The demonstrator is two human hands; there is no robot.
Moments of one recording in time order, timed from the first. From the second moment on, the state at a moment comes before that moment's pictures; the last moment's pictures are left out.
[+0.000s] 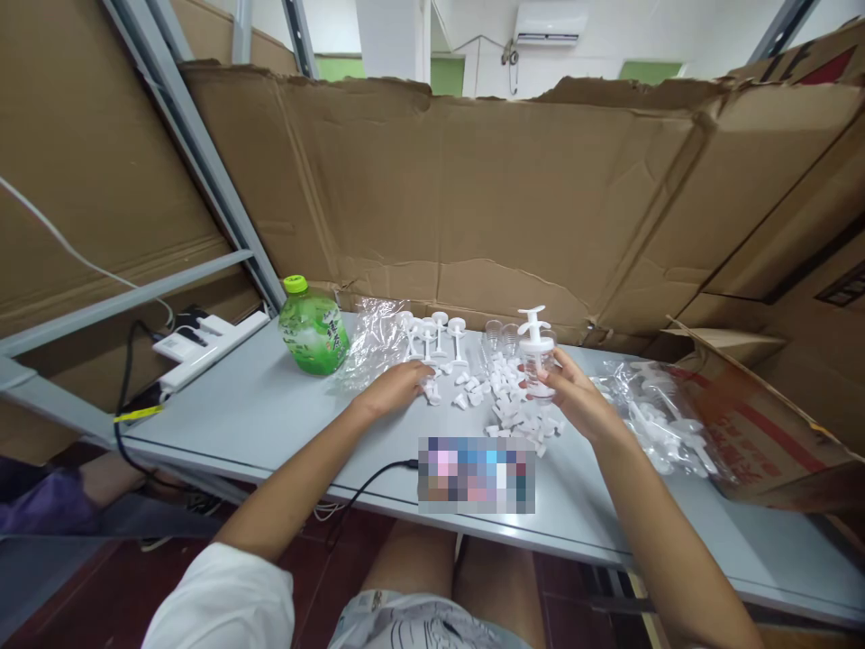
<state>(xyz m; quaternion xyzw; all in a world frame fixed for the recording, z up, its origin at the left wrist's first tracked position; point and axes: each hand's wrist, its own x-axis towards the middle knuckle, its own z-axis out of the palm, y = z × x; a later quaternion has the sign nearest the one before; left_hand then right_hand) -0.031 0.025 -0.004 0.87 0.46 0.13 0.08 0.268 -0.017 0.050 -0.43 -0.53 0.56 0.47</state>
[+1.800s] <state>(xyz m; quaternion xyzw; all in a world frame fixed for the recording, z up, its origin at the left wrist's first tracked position) -0.116 -0.001 -0.006 0.82 0.56 0.08 0.08 0.268 -0.023 0.018 -0.39 -0.44 0.61 0.54</state>
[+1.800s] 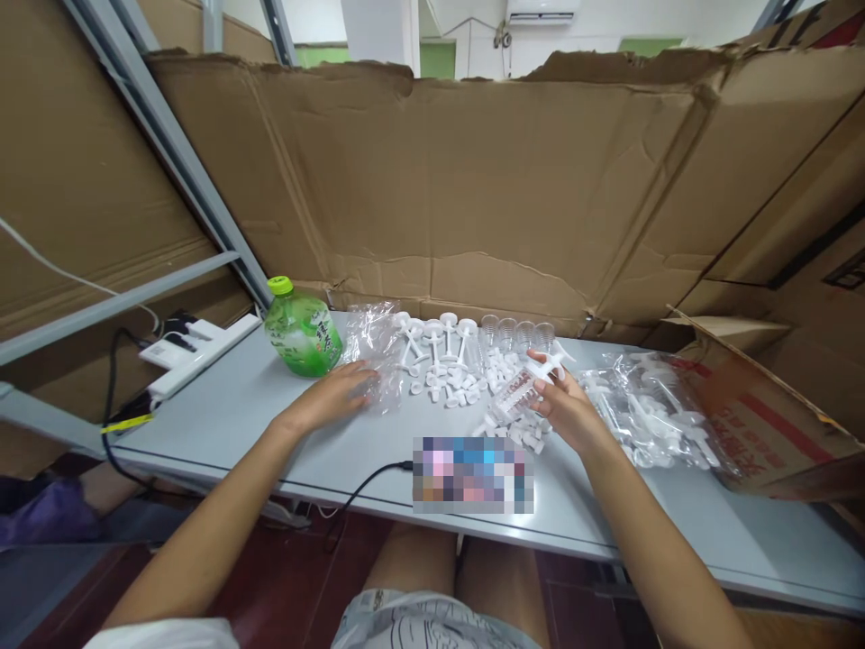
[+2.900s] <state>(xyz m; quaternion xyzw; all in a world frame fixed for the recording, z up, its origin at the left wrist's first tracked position) -0.059 -0.046 0.017 0.76 0.59 0.18 -0.17 0.201 -0.054 0.047 -0.24 -0.80 0.36 0.42</state>
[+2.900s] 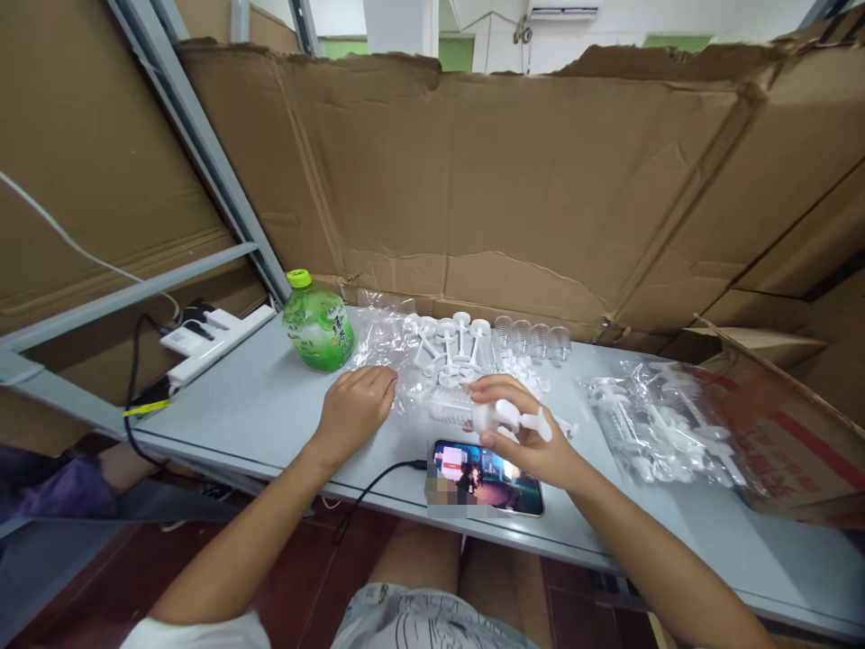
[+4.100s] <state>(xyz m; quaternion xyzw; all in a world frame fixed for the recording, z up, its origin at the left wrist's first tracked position) -0.053 -0.036 -0.010 0.81 0.52 0.19 0.20 0.167 -0.009 0.067 -0.29 -0.78 0.09 0.55</state>
